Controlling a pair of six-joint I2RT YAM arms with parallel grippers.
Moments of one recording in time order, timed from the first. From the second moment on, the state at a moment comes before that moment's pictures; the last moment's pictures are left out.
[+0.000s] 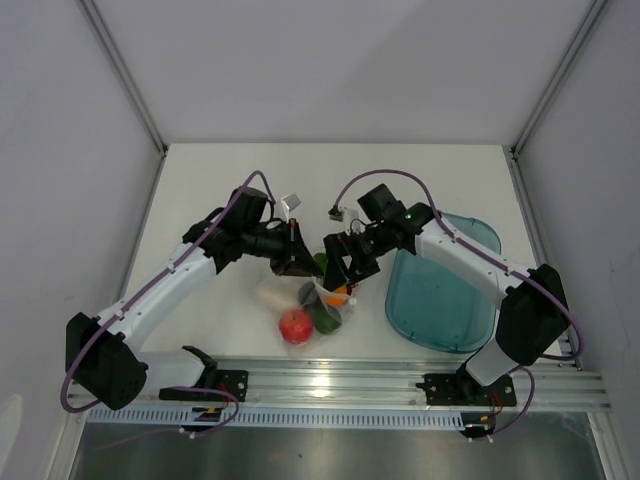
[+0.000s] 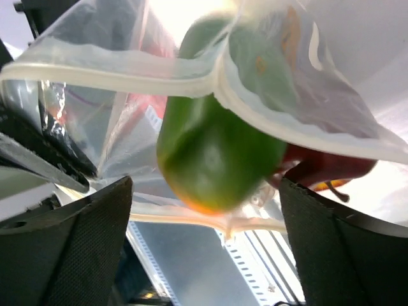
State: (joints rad) left arm -0.53 1.24 1.06 -0.61 0.76 -0.81; right arm 0.69 1.57 1.30 -0.77 -0.72 0.27
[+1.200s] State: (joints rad) left arm -0.53 1.23 1.06 -0.61 0.76 -0.81; right arm 0.68 1.28 1.08 -0.76 -0.61 0.37
